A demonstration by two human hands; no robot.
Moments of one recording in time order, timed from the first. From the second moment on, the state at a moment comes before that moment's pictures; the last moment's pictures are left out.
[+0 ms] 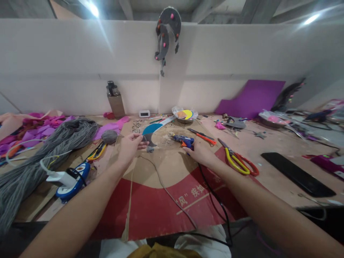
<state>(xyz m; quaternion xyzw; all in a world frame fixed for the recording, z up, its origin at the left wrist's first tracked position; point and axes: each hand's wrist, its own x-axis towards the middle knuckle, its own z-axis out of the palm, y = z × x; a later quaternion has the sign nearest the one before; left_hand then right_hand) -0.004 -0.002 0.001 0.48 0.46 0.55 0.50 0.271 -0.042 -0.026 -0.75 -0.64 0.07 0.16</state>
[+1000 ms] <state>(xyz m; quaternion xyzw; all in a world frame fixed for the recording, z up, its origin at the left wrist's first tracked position) -0.008 -0.004 -0.002 0.55 0.52 0.54 0.36 0.197 -0.071 0.001 -0.48 -0.68 0.29 0.47</state>
